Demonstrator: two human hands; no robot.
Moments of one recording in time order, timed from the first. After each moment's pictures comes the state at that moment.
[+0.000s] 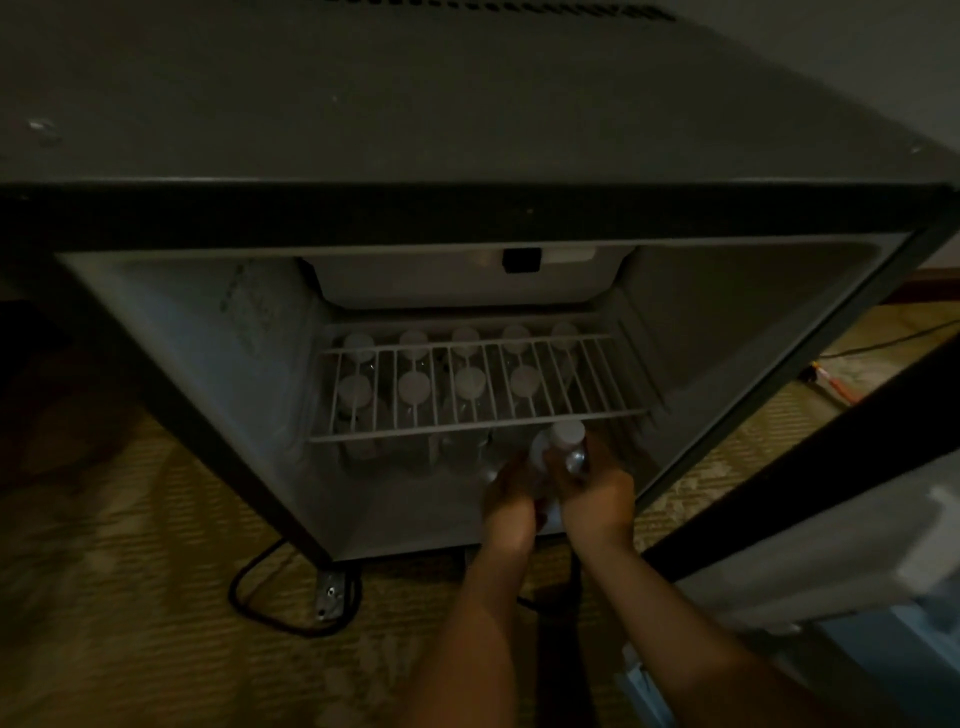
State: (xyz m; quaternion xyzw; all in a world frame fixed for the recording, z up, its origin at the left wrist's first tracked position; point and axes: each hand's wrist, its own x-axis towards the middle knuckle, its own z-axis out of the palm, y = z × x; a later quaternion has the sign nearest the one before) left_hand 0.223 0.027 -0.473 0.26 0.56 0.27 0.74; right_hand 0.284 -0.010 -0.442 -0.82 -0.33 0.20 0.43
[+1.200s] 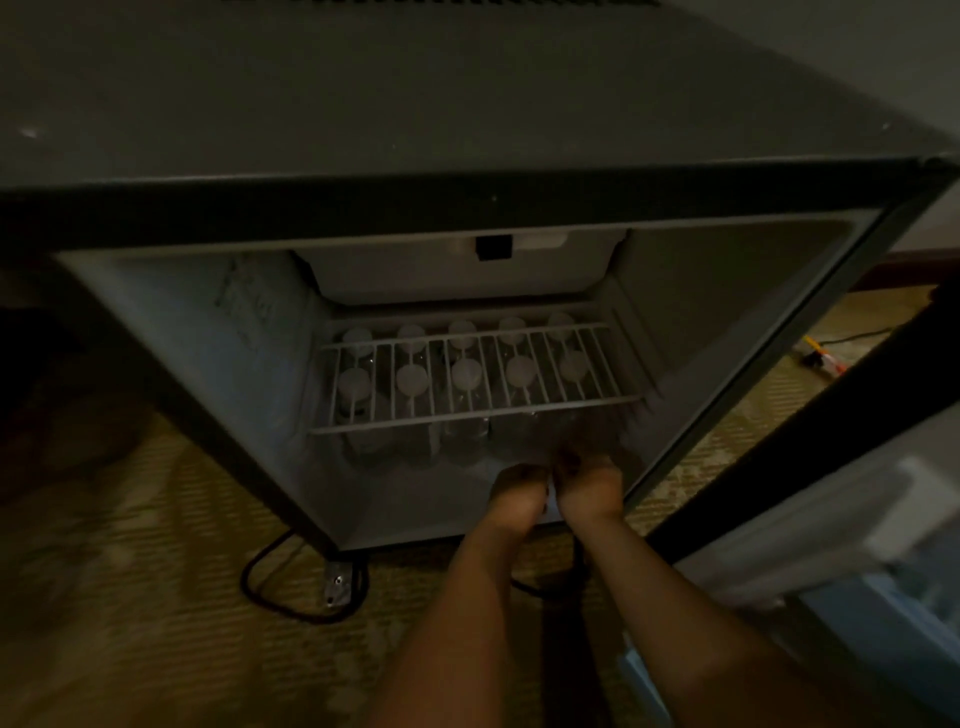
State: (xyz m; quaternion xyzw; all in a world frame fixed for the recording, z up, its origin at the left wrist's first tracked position) left_hand 0.222 0.027 -0.455 0.48 0.57 0.11 0.66; right_hand 0.302 0.000 -0.465 -0.86 -0.32 0.28 0.28
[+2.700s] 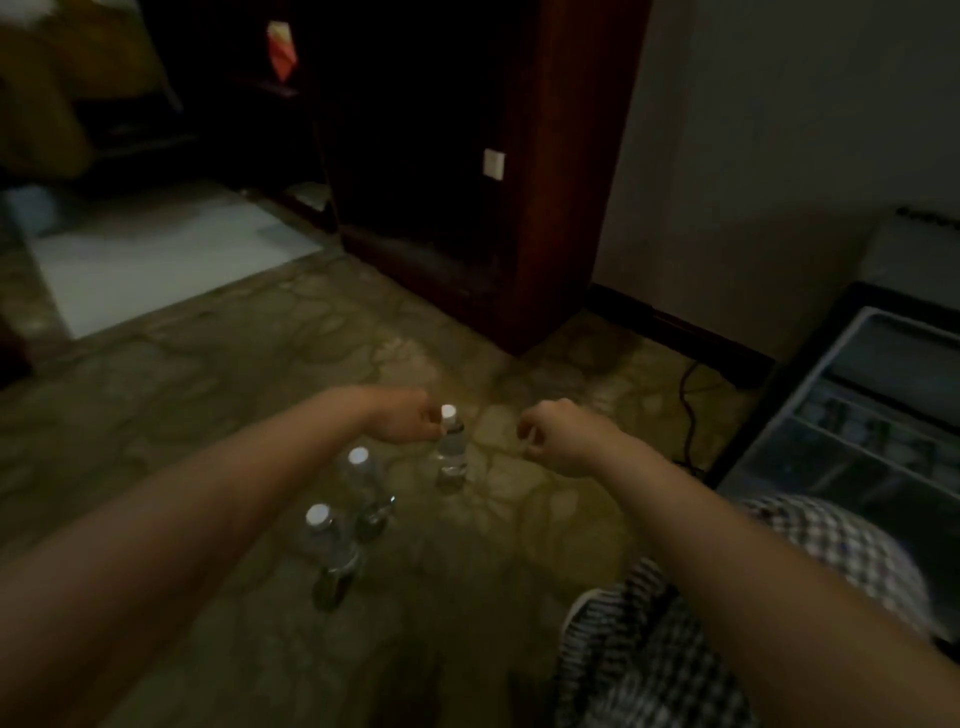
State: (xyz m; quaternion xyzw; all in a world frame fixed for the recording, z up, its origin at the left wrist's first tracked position) left_hand -0.328 -0.298 -0.178 0.61 0.74 -0.10 0.27; right_hand -0.143 -0.226 -0.198 -0.40 -0.90 0.17 -0.09
